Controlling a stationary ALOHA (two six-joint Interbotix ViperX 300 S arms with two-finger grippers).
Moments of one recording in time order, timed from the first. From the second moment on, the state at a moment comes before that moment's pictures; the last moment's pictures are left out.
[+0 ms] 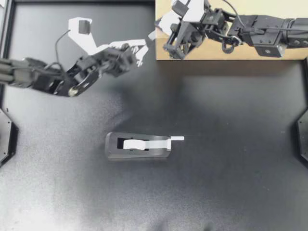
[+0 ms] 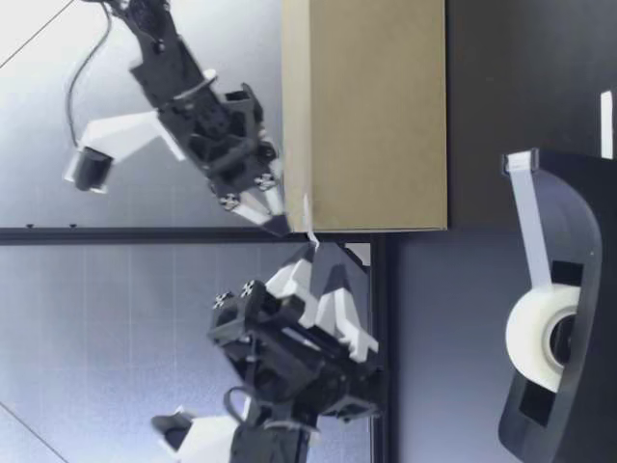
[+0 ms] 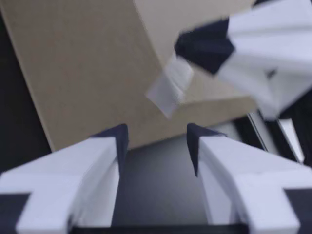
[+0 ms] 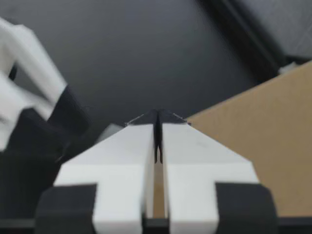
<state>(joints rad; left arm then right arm) 0.28 0.20 0.79 -0.51 -0.81 -0.56 -0.54 0.11 0.50 -0.08 -0.08 0.01</state>
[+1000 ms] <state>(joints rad) -0.02 -0.20 0.90 -0.33 -0.56 0.30 -0.09 -0.29 0.77 -0.03 -0.12 0.03</state>
